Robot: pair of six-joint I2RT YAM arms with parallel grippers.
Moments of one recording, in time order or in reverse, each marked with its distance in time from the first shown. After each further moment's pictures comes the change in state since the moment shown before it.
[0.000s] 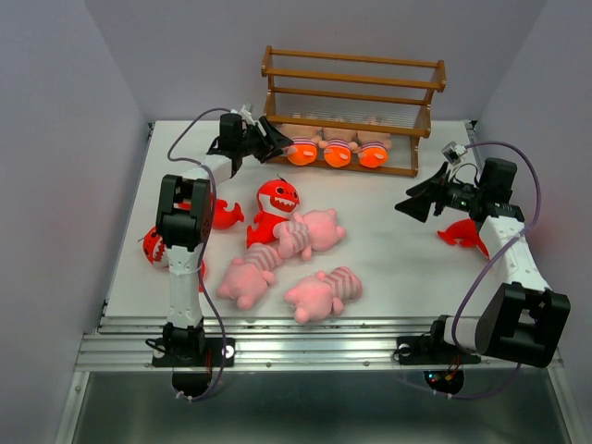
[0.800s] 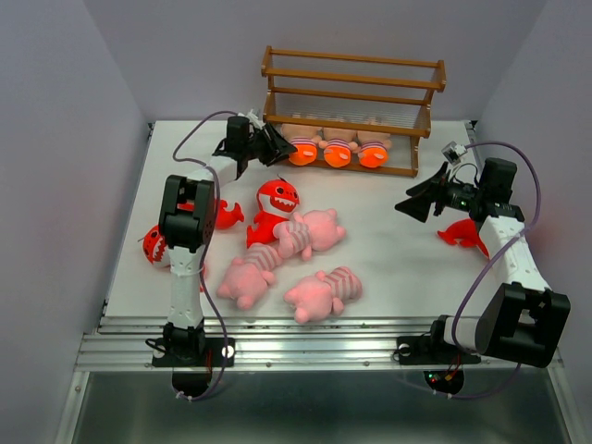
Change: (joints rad) left arm -0.035 -0.011 -0.029 -0.049 -0.032 0.040; right arm 0.000 0.000 0.000 0.000 0.000 0.000
